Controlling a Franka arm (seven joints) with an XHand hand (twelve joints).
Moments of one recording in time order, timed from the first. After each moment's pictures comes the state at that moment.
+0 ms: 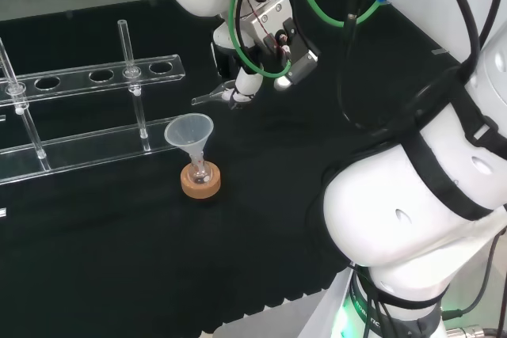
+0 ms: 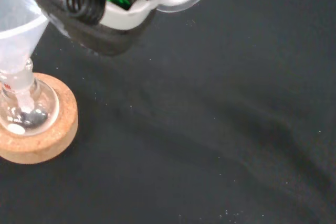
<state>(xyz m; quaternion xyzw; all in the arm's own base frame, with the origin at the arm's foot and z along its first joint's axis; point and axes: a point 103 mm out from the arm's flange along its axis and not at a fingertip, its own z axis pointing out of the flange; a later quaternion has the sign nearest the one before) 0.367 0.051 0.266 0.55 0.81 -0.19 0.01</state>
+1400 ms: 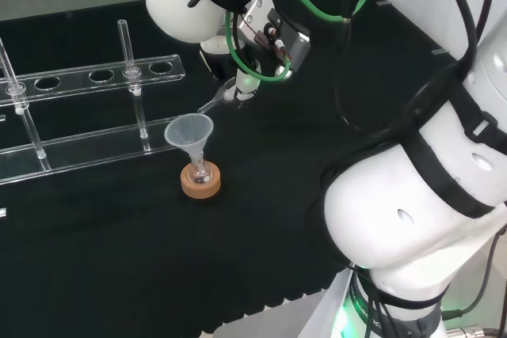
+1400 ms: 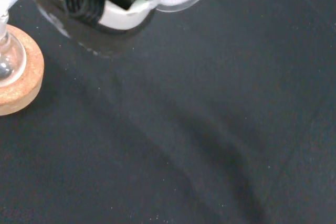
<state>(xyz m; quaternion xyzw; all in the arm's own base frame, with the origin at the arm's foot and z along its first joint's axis) 0.378 0.059 0.278 0.46 0.84 -0.27 0.10</state>
